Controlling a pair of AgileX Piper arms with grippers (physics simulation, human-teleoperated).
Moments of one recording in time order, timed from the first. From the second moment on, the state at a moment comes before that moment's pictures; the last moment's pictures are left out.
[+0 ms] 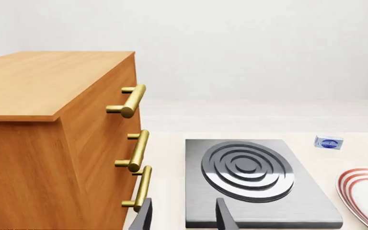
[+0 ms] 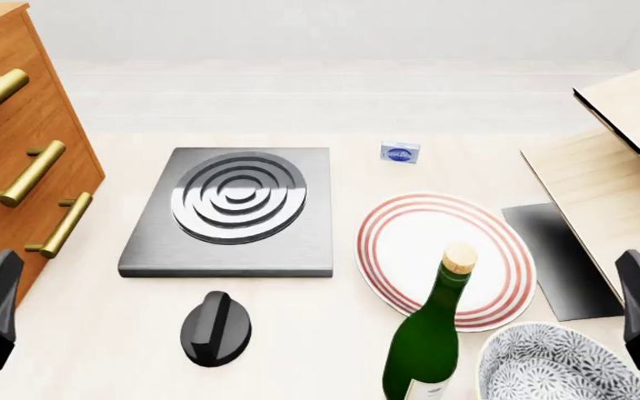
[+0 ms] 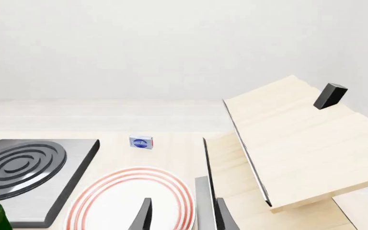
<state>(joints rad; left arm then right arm) 0.00 0.00 0.00 0.00 0.00 0.00 0.00 0.00 0.00 0.00</state>
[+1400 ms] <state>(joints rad) -0.26 0.77 -0.33 0.09 0.11 0.00 0.02 0.00 -0.01 0.00</state>
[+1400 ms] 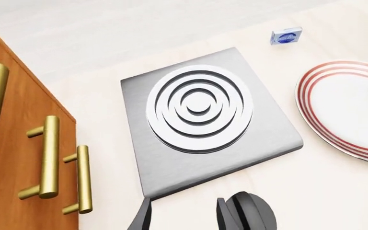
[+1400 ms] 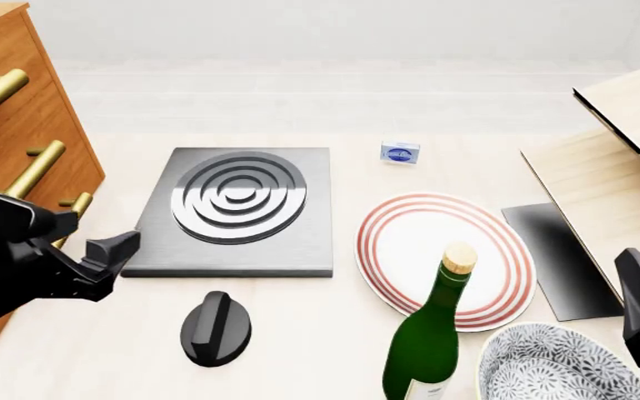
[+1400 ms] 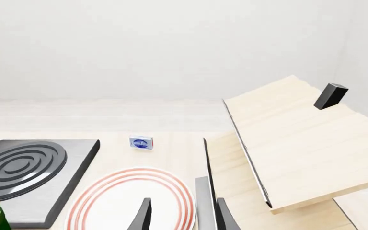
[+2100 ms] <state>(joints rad) -0.41 1.04 -0.40 0.08 0.00 0.00 0.01 -0.01 0.00 0.00</state>
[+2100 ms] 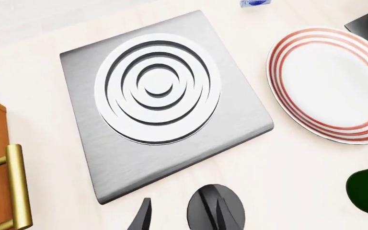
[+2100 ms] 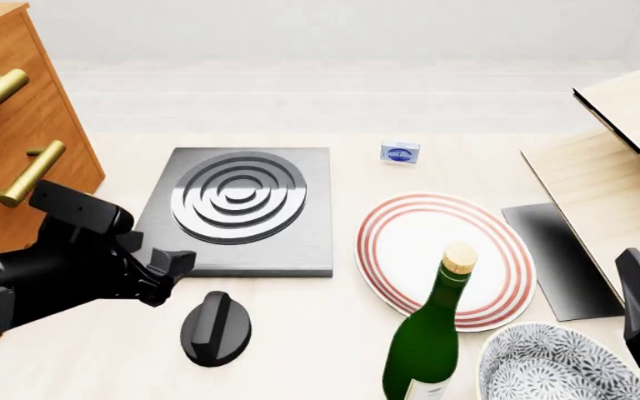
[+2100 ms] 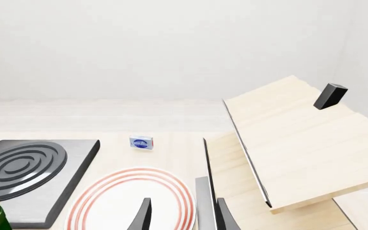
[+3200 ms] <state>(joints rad) -0.52 1.32 -0.33 -0.18 -0.13 0.00 0.00 -0.02 0.02 0.00</state>
